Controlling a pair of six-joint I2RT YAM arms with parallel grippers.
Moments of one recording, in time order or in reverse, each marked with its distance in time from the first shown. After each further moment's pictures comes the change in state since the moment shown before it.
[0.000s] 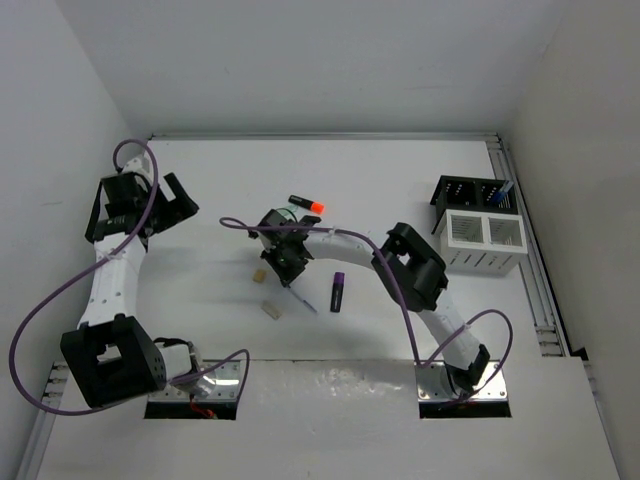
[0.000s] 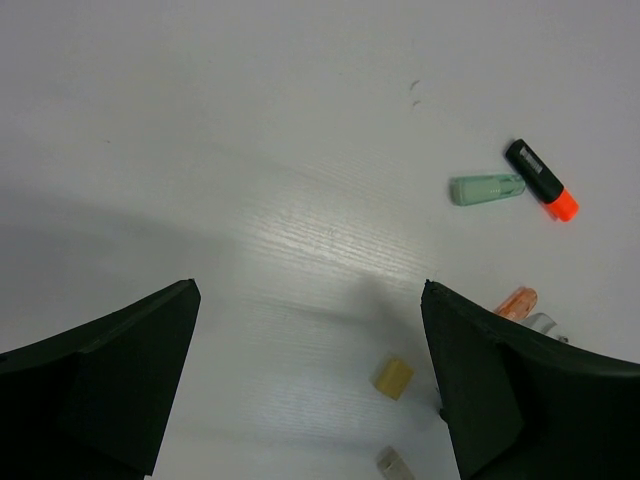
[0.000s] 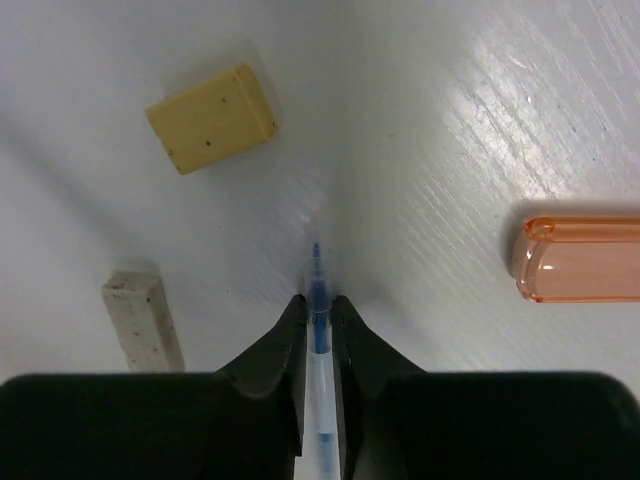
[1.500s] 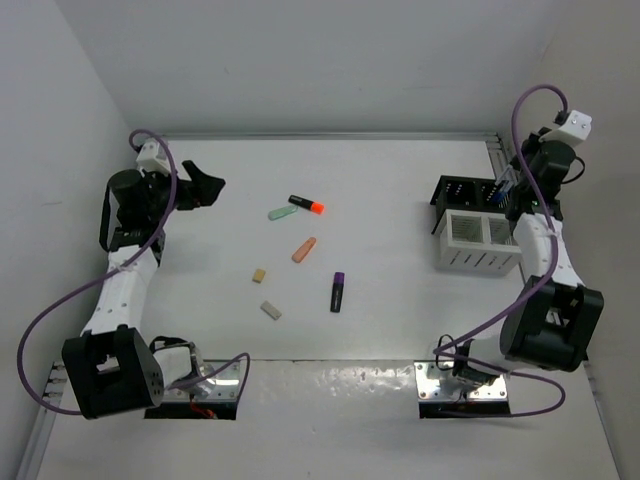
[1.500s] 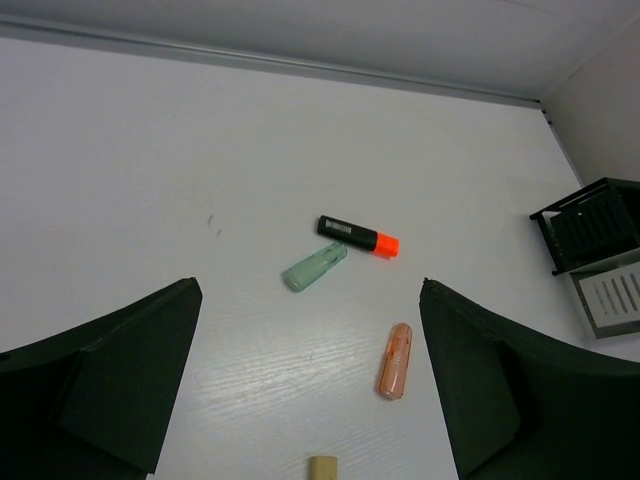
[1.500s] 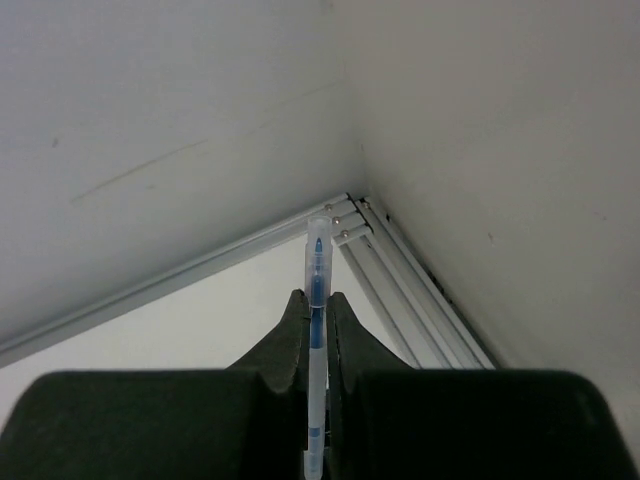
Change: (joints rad) left arm -0.088 -0.064 -0.136 0.542 0.335 -0.035; right arm -1.262 -0.829 -0.629 0.945 0.200 0.008
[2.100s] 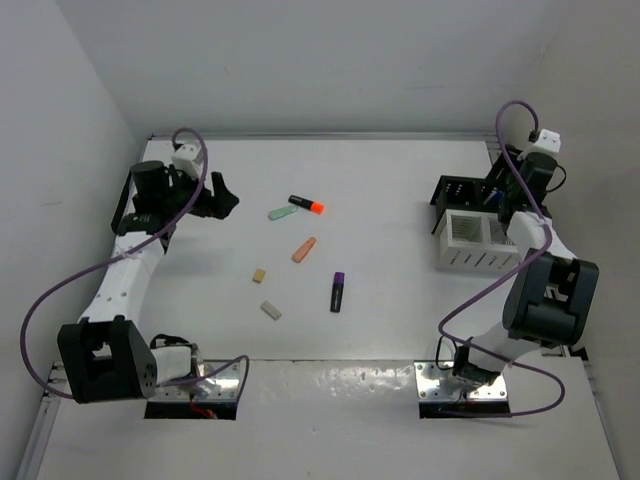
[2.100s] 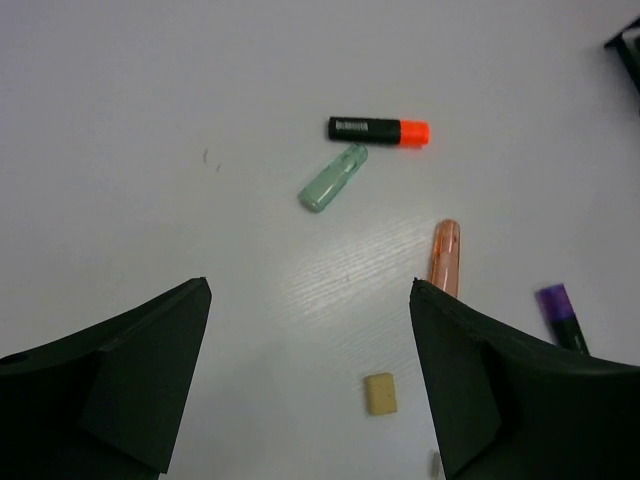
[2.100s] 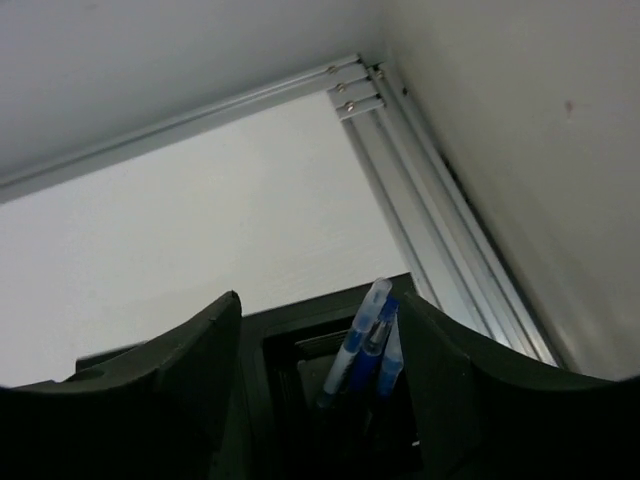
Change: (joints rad) left arm -0.117 0.065 0.105 -0.279 -0.047 0.306; right arm -0.014 0.148 -0.082 0.002 -0.079 -0.063
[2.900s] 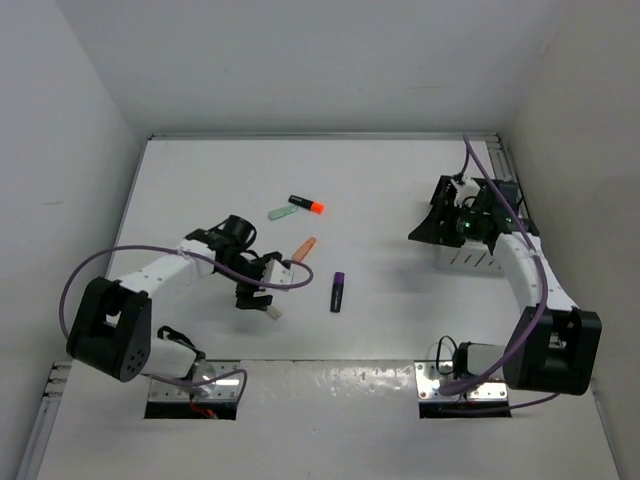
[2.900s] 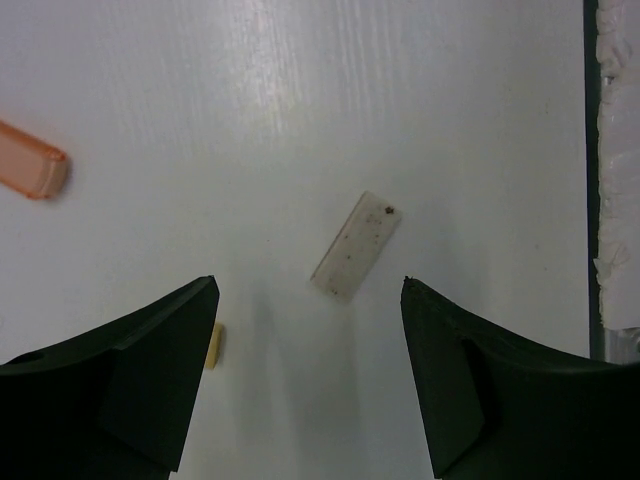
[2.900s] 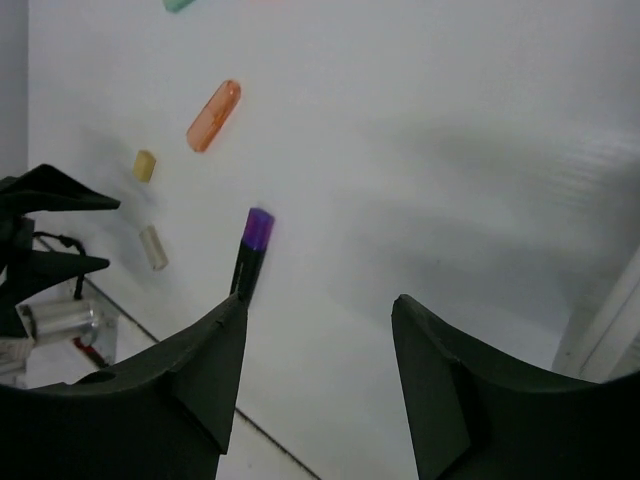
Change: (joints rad) left arm -0.451 0.145 -0.150 -0.596 0.127 1.266; right arm 0.197 -0.276 -0.084 -0.820 -0.744 -0.001
